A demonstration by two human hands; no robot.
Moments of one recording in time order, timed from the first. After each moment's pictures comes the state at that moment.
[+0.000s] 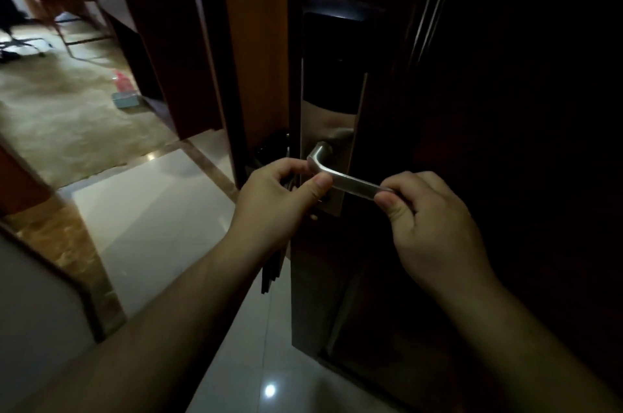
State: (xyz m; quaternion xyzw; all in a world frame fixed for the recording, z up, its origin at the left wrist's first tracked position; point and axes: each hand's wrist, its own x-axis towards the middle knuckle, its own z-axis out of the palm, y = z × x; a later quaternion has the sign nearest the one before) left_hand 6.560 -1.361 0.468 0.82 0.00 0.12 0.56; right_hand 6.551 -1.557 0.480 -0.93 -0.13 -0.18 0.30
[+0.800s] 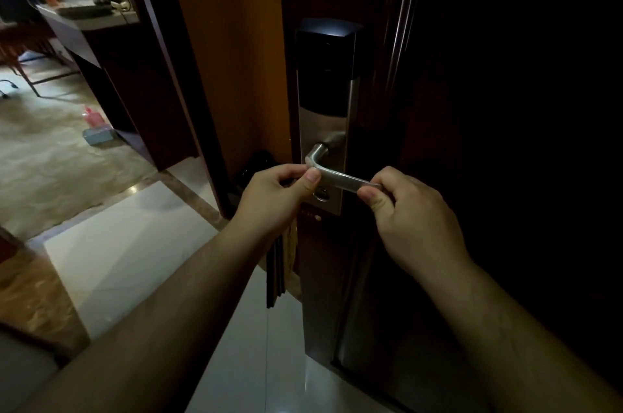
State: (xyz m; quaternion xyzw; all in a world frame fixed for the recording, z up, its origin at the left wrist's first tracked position) left_hand 6.661 -1.375 0.480 0.81 0.00 0.03 0.59; right_hand 6.637 -1.564 0.482 -0.94 -0.07 -0.17 0.27
